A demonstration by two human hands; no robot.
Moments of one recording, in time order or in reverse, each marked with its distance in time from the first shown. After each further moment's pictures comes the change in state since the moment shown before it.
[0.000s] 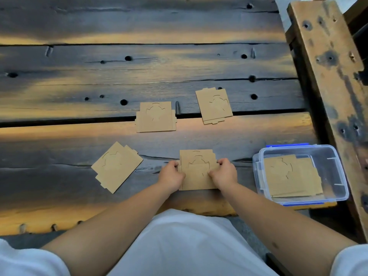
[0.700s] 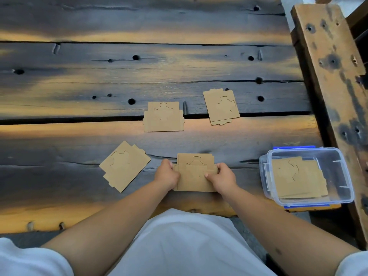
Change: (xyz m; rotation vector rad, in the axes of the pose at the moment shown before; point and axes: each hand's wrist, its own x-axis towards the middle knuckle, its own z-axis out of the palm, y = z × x) left_hand 0.006 -0.018 -0.032 0.003 0.022 -0.079; right_hand -0.024 -0.007 0.017 0.134 -0.127 -0.022
